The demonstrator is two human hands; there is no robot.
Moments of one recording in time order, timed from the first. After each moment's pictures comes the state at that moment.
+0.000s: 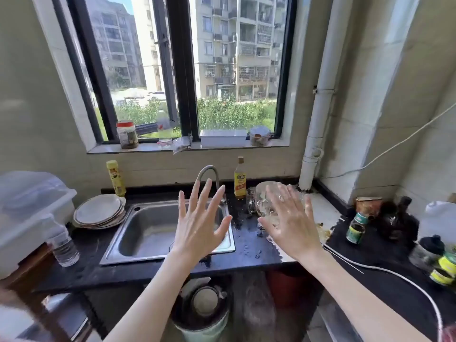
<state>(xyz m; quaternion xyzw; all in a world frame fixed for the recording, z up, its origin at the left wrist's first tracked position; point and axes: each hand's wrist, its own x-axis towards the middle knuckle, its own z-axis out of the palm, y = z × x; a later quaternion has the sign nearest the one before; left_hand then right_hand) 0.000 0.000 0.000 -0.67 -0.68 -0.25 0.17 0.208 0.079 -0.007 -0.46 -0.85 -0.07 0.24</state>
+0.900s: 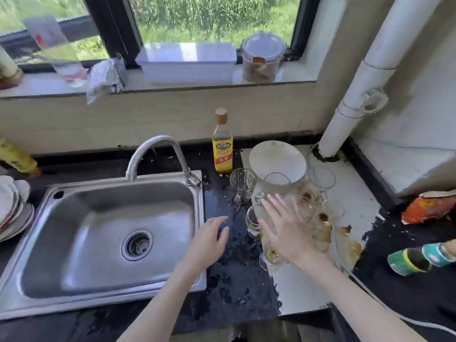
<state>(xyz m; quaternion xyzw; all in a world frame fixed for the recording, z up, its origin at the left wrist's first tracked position) -0.022 0.351 -0.196 -0.59 -0.73 -0.21 -0.27 0.166 0.423 -0.166 -0.47 -0.87 0.10 0.04</state>
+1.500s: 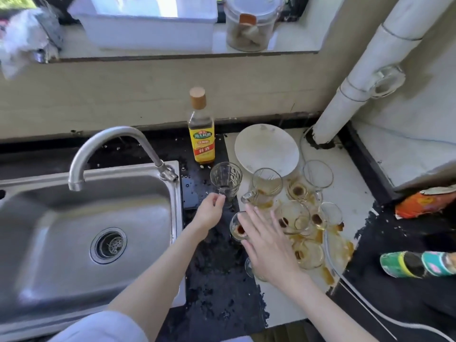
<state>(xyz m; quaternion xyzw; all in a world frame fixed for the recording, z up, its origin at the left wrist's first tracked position) -0.010 0.469 -0.237 -0.35 -0.74 -0.29 -0.49 0.160 0.432 -0.206 -0.44 -0.89 0.10 0.01</state>
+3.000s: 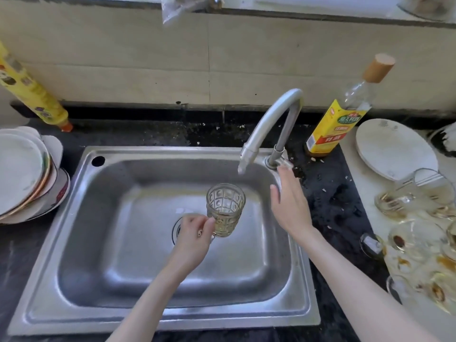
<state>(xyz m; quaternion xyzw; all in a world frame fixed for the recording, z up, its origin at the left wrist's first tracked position) -0.263 0.301 -0.295 -0.37 -0.77 -0.35 -0.38 -0.099 0.446 -0.292 -0.51 -0.80 0.24 0.19</state>
